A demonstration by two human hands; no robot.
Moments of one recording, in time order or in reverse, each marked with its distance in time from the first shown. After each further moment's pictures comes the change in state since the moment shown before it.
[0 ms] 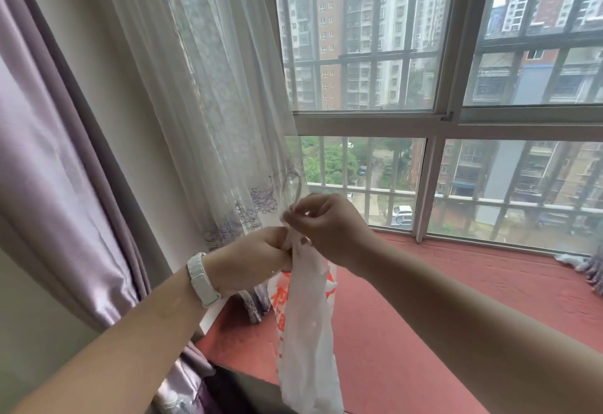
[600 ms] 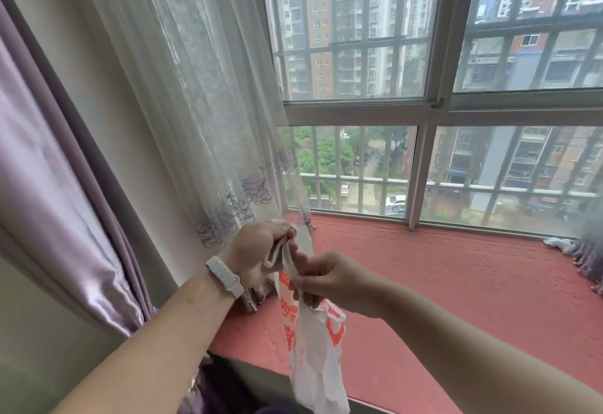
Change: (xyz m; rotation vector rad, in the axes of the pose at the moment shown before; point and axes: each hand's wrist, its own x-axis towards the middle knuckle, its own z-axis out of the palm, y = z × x) left_hand 0.039 -0.038 0.012 -0.546 0.302 -0.209; right_hand -0.059 0.070 -0.014 0.167 -0.449 0.294
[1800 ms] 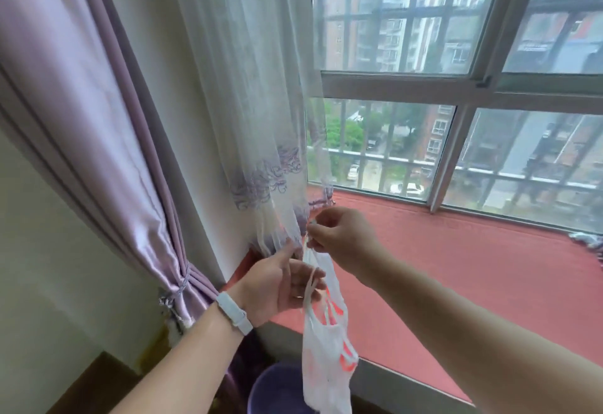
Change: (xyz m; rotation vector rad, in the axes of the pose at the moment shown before) left_hand -0.056 -0.099 -0.078 -0.119 -0.185 -0.227; right_hand 0.038 -0.015 0.080 -0.094 0.492 0.005
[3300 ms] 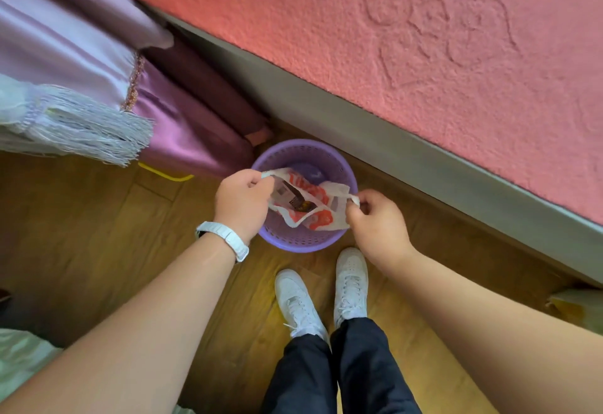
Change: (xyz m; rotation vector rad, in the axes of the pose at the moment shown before) left_hand 0.254 -0.483 -0.336 0.609 0.857 -0.262; right_hand -0.038 0.646 0.222 -0.376 -0.199 0.711
